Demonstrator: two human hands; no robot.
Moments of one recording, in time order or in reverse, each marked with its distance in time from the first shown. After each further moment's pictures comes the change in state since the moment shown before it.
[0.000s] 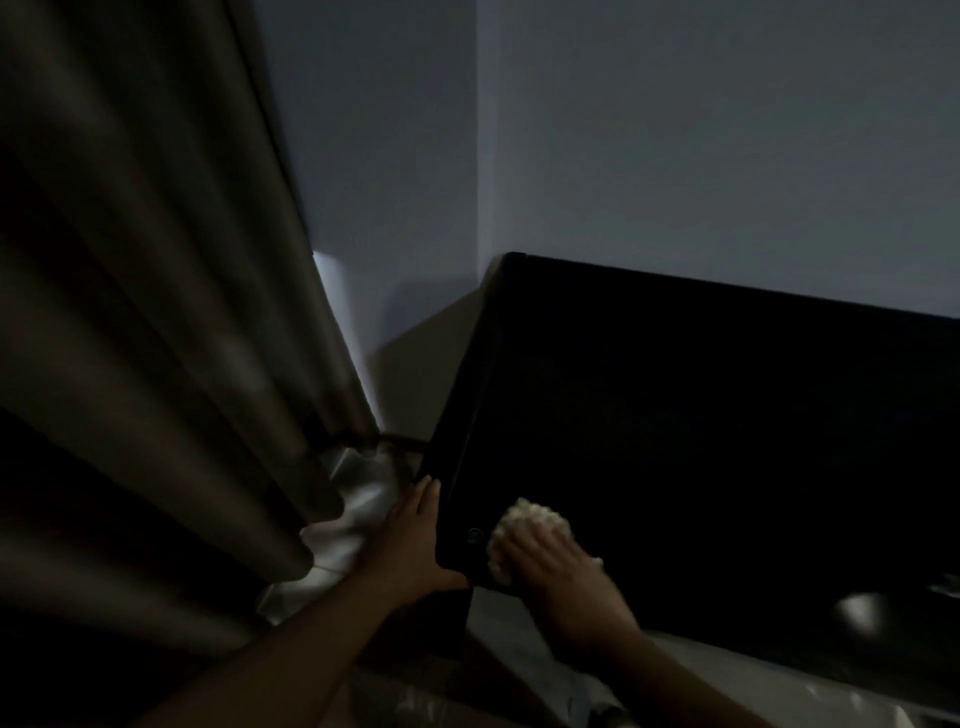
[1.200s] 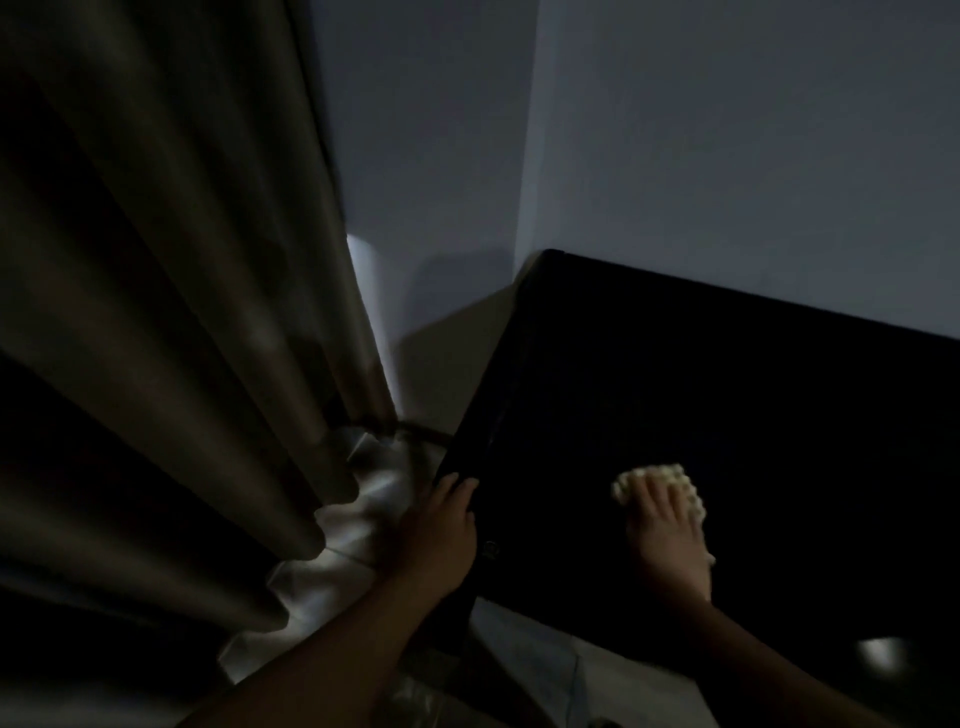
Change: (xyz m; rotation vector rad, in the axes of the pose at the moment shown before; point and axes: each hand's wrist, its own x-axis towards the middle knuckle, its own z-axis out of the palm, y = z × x) left_hand 0.021 0.015 0.008 -0.226 0.230 -0.107; right_hand 0.039 0.071 -0.018 0.200 -0.011 0.545
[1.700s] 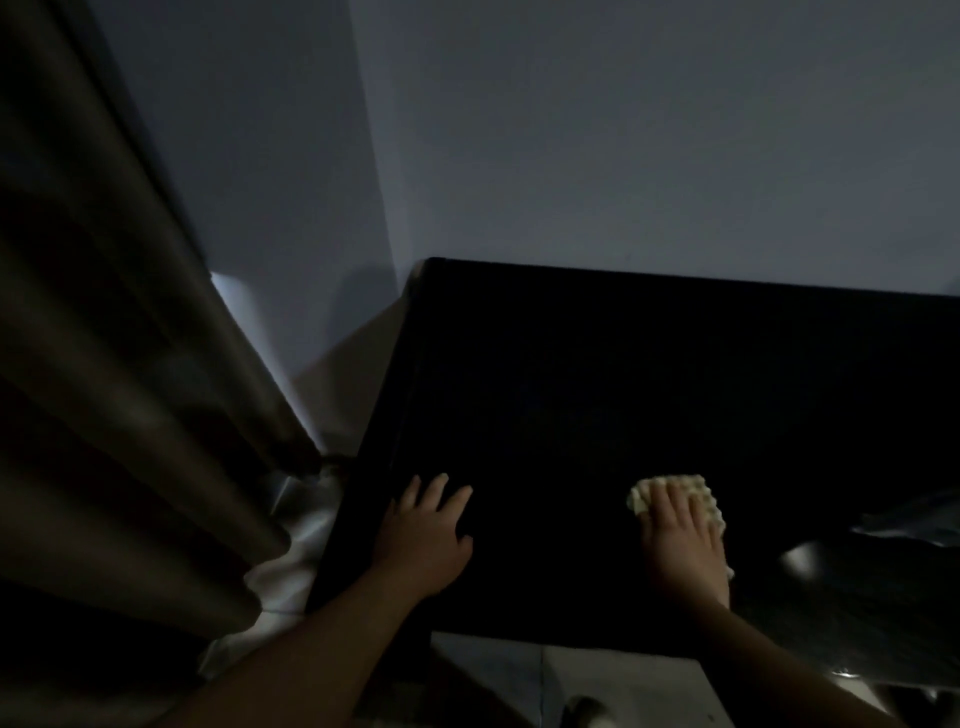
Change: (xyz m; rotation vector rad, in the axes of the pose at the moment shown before) left_hand 0.031 0.060 0.023 0.482 -0.282 0.221; right_hand -0.033 0.093 -0.023 0.068 0.021 0.283
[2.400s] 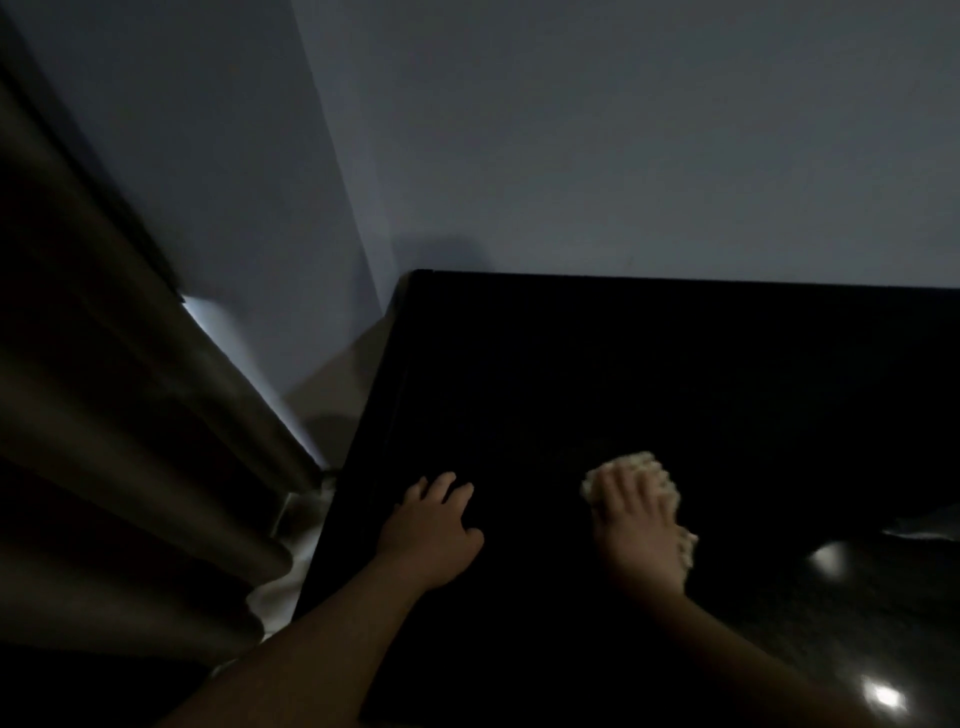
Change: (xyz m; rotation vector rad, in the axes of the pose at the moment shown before) left_hand 0.059 0.017 -0.048 -0.145 -0.184 0.037; right_hand 0.073 -0.034 0.015 -0.090 0.109 -0.168
